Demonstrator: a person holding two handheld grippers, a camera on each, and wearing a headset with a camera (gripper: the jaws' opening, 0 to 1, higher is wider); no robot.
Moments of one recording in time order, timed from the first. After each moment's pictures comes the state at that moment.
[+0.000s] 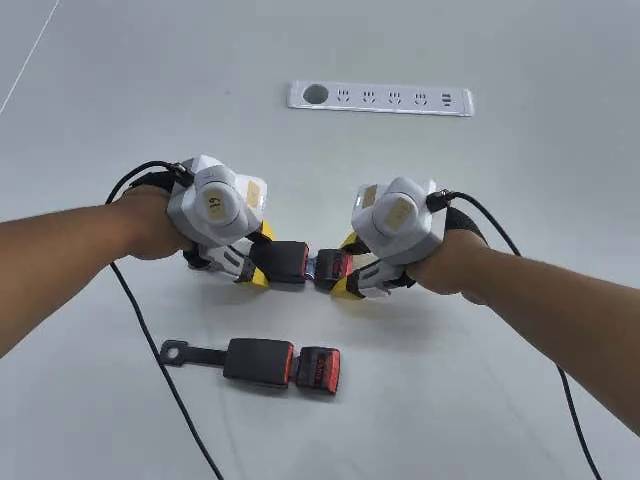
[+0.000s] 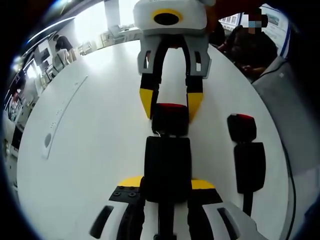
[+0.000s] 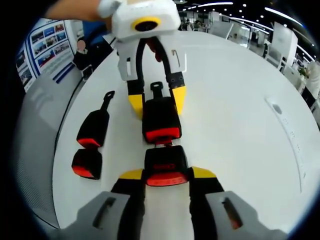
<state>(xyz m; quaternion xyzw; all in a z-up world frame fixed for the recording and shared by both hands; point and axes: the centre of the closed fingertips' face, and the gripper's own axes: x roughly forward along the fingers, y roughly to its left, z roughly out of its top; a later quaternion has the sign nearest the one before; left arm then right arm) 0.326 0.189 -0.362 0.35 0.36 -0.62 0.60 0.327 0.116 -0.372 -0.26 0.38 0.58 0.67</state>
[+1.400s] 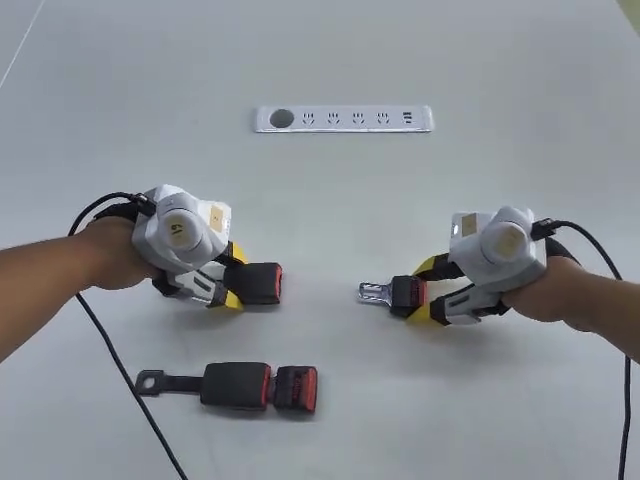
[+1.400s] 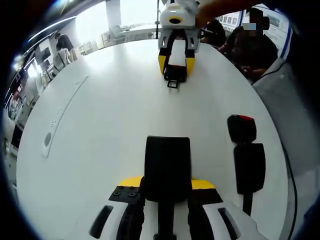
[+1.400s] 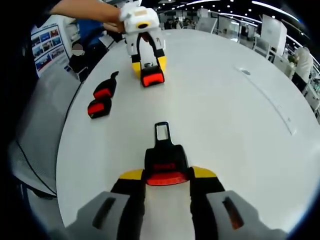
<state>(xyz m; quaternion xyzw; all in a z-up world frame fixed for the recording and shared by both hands) 0.325 0.186 -0.361 0.35 0.36 -0.62 0.60 0.300 -0.018 -0.367 -0.24 0.39 0.55 0.70</state>
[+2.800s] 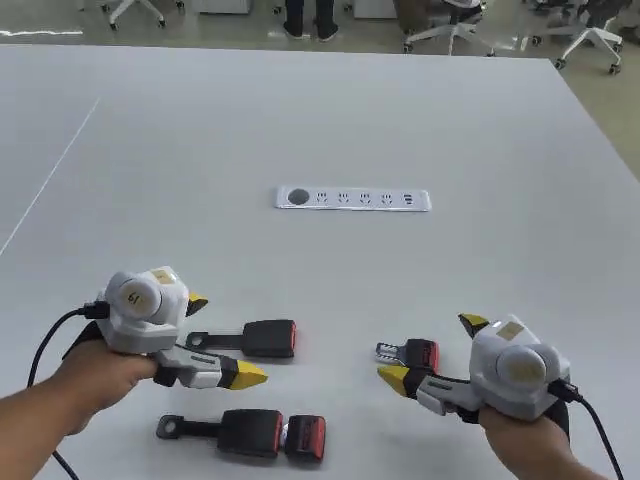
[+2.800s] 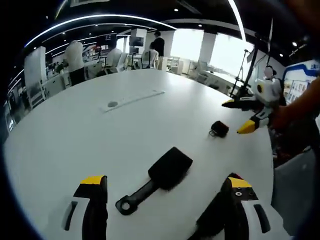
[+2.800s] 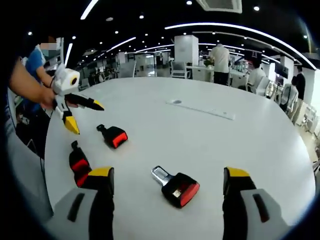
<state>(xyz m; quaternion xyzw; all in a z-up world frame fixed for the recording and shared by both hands) 0.306 0.230 -0.299 0.07 0.34 -0.39 0.85 0.296 -0.005 -0.304 -0.06 0.28 0.28 0.92</state>
